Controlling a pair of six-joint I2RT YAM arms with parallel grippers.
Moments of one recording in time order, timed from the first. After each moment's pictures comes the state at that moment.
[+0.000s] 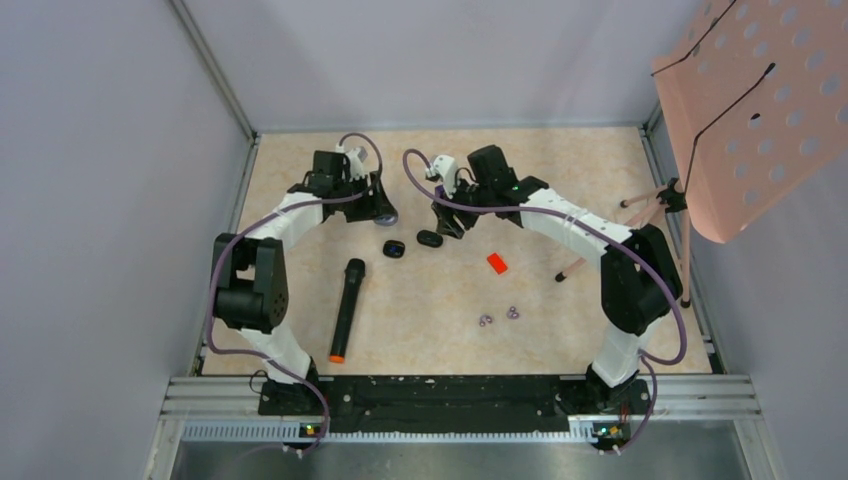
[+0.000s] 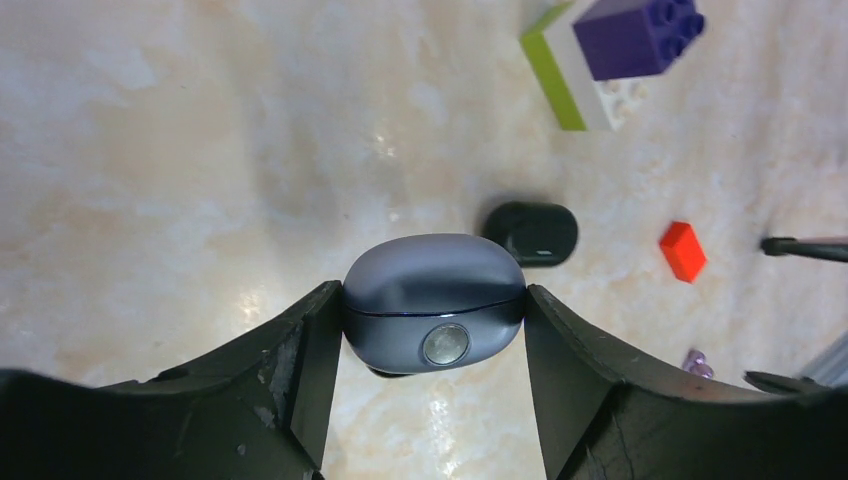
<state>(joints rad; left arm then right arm) -0.16 1.76 1.22 -0.31 0.42 -0.31 0.61 1.77 1.39 -0.36 -0.42 -0.35</state>
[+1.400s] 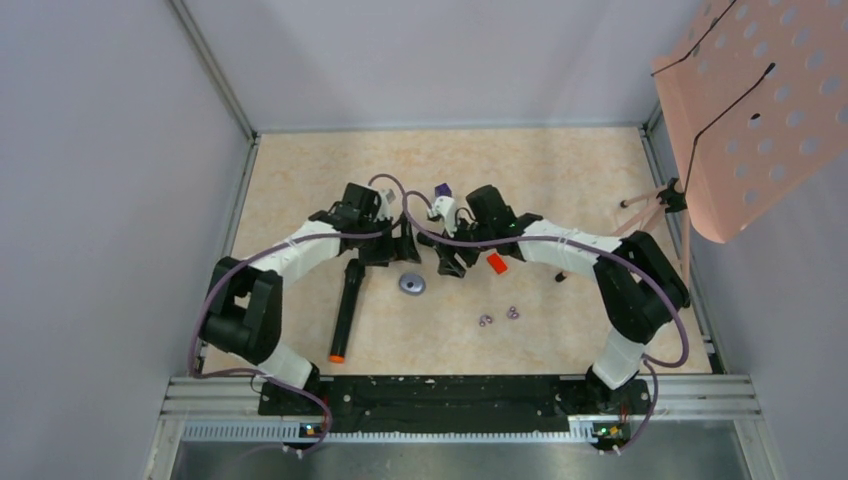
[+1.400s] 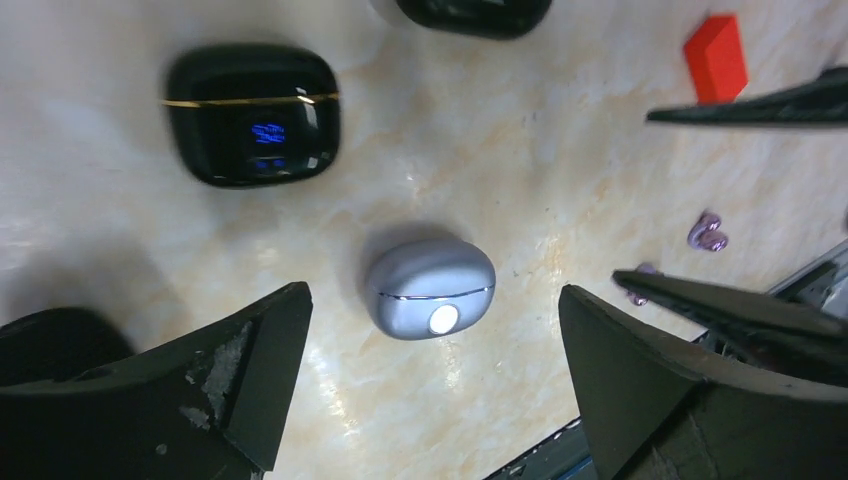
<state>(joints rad) -0.41 1.60 0.98 -0.41 0.36 -0.42 0.66 1.71 1.07 -0.16 -0.48 -0.29</state>
